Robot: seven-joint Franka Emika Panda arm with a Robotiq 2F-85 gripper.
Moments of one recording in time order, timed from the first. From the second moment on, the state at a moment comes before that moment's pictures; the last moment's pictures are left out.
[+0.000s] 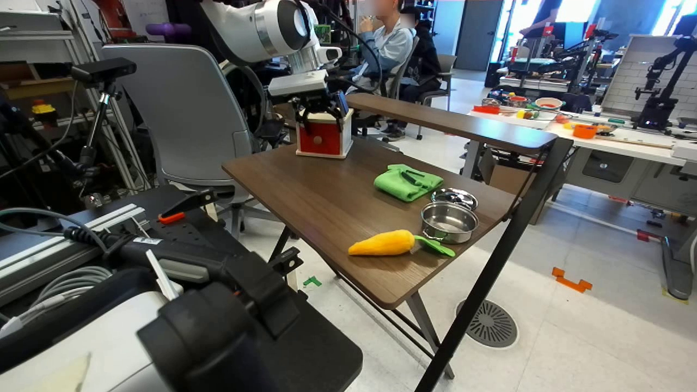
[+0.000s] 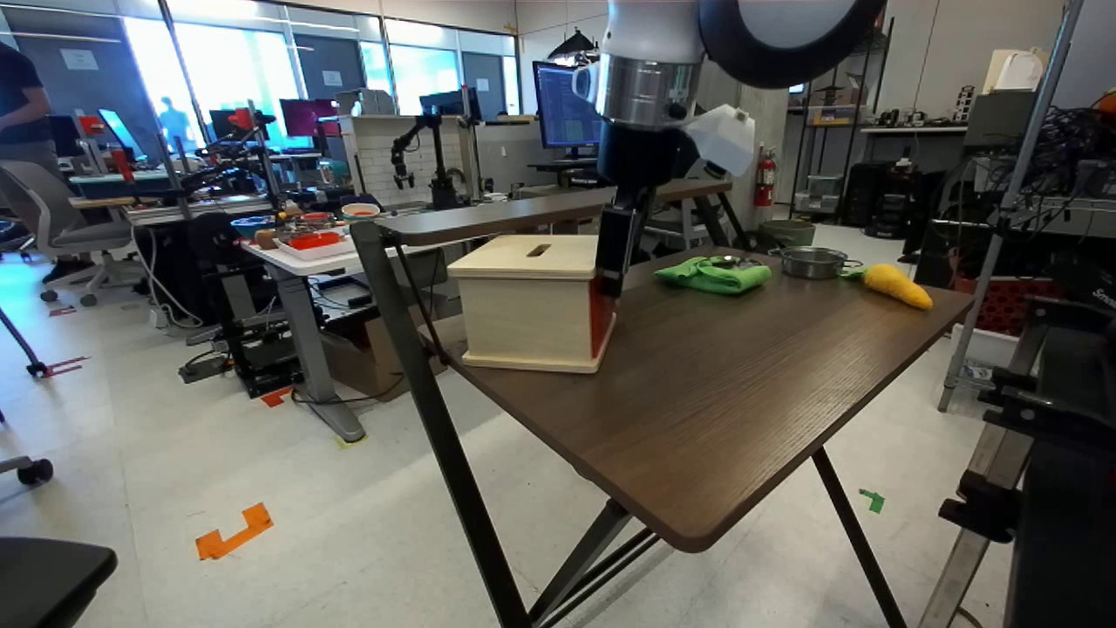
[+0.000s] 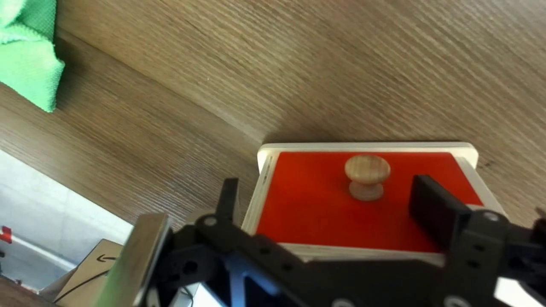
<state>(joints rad) 0.34 0.72 -0.06 -1.74 -0.30 2.67 0.03</state>
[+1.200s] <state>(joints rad) 0.36 0.57 -0.06 -1.85 -0.33 2.57 0.17</state>
